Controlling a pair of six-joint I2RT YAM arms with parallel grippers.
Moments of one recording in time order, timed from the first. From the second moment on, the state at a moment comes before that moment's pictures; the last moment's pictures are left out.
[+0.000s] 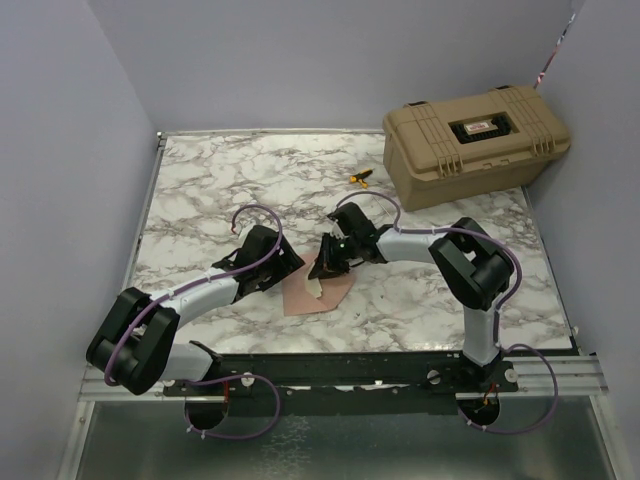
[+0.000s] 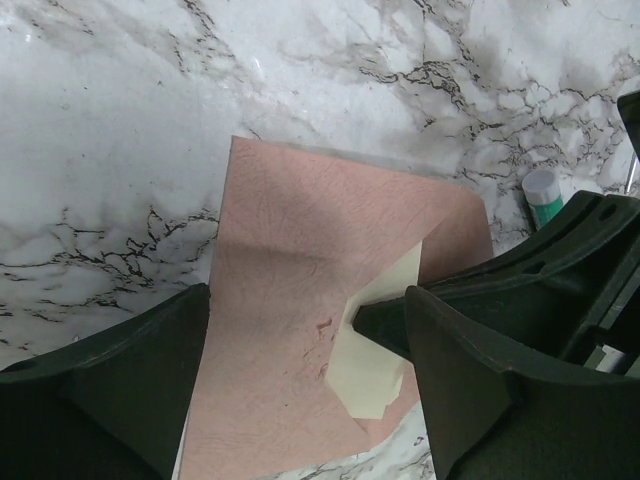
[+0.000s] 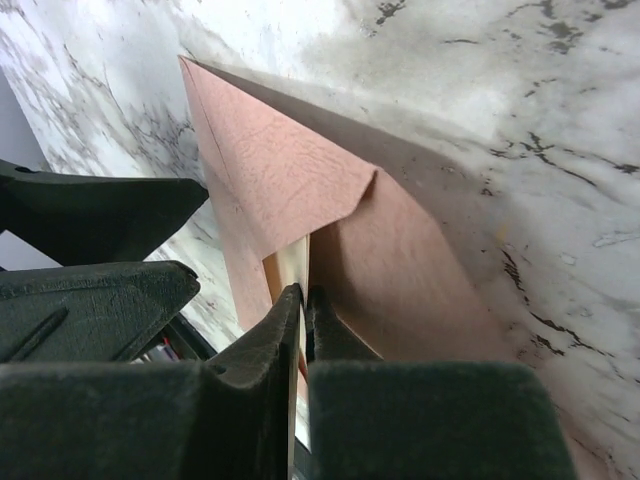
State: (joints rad) left arm -0.54 1.32 0.54 -0.05 -0.04 -1.02; right arm 0.73 1.97 1.11 -0.04 -0.47 0.83
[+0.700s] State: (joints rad) left arm -0.52 1.31 0.54 -0.07 -0.02 -1.02; right arm 0.74 1.86 1.09 -0.13 -0.38 0.80
